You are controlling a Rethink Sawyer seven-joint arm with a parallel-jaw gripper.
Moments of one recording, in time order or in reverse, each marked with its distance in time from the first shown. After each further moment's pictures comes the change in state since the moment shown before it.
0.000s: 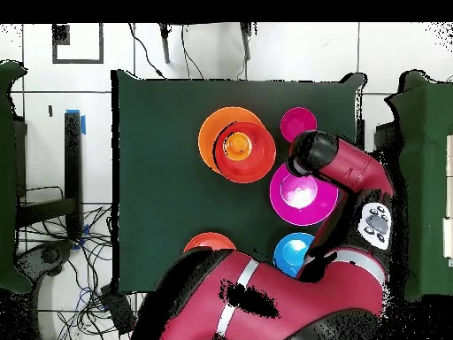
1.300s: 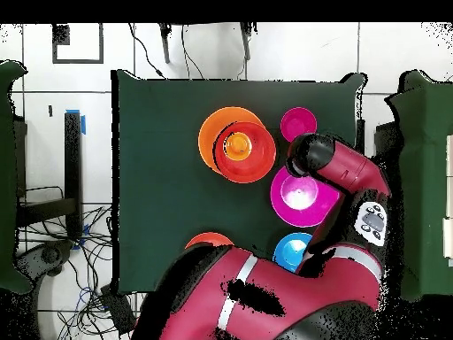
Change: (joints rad) arm 0.000 0.025 0.000 0.000 0.008 -0.058 0.000
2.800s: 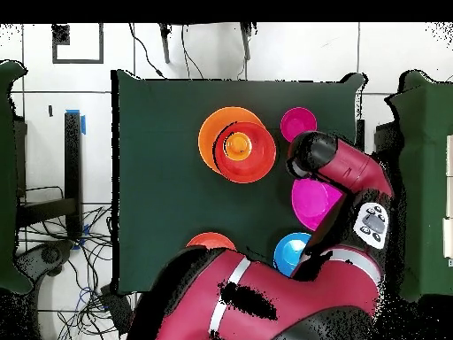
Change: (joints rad) arm 0.016 -0.017 -0.032 0.000 0.012 0.109 0.000
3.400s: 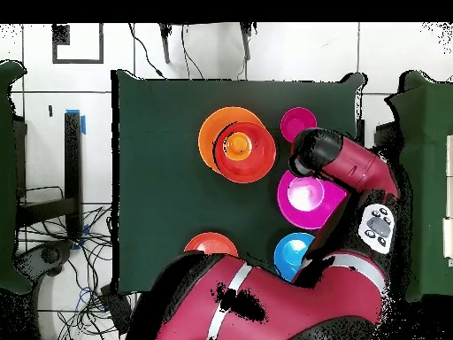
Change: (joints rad) arm 0.000 -0.030 -0.002 0.000 0.000 0.018 0.000
